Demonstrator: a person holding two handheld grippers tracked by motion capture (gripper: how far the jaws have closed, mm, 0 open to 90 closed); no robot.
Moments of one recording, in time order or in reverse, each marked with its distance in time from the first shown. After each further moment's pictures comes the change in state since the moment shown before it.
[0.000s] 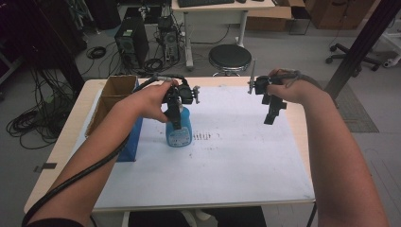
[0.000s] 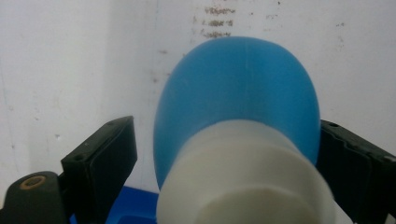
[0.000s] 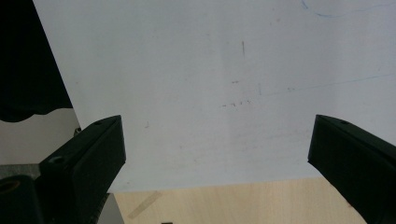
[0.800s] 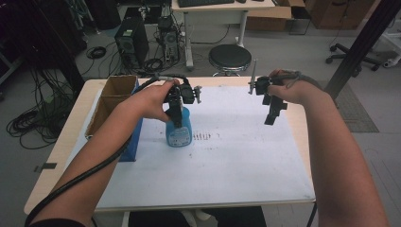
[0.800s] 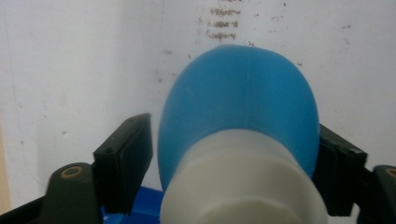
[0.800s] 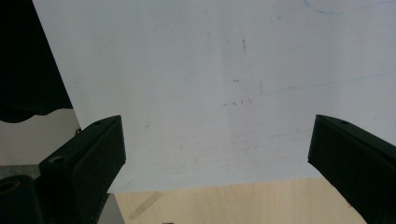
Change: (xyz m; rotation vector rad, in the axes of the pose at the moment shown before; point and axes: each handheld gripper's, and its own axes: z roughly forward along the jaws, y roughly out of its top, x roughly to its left) left arm -0.001 0.003 0.001 0.012 0.019 -0.013; right arm 0.000 -0.002 0.003 -0.001 0.004 0.005
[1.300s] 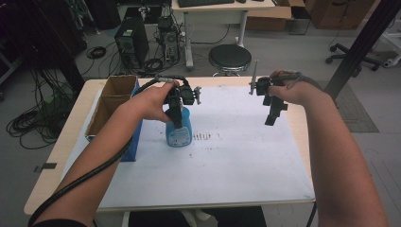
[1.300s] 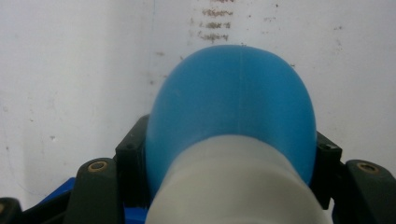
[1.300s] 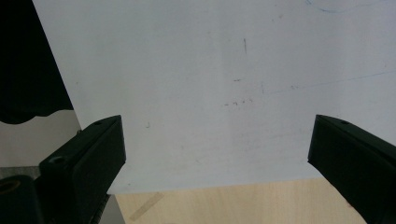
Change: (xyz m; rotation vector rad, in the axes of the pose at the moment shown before) left arm 0.001 -0.002 0.002 -0.021 -0.031 0.007; right arm 0.000 -0.002 0.001 -0.006 0.002 0.005
